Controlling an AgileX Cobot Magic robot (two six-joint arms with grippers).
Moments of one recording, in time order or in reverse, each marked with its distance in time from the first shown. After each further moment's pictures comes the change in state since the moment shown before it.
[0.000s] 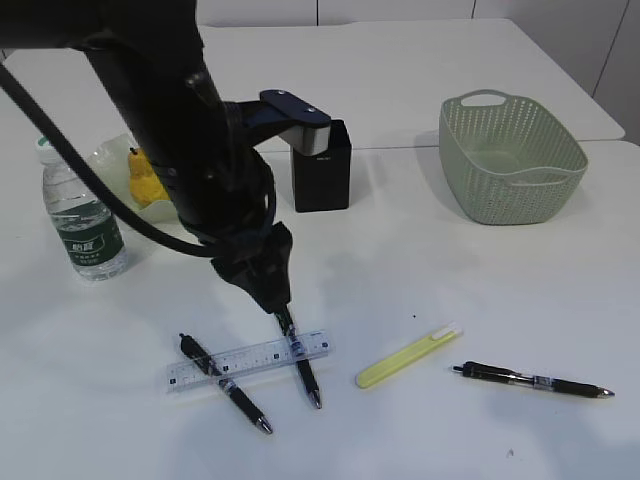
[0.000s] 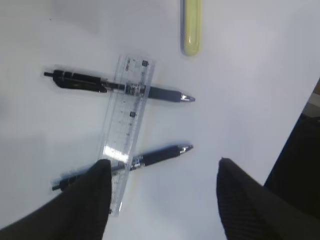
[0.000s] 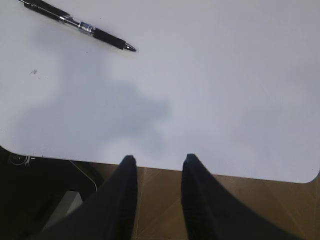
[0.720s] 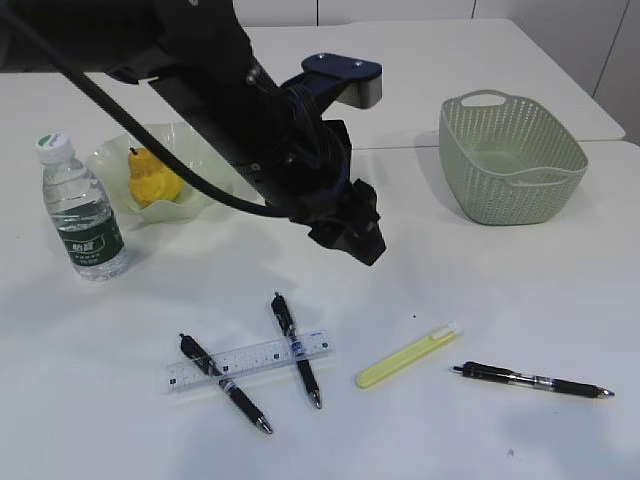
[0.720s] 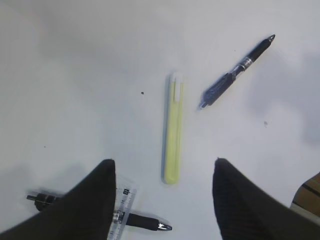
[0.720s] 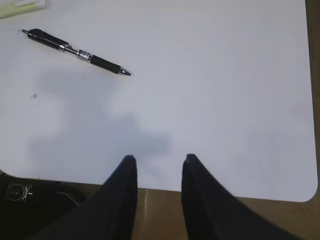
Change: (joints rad) left arm -0.039 0.066 -0.028 -0.212 -0.331 0.002; right arm 0.000 -0.167 0.066 -0.027 -0.048 0.013
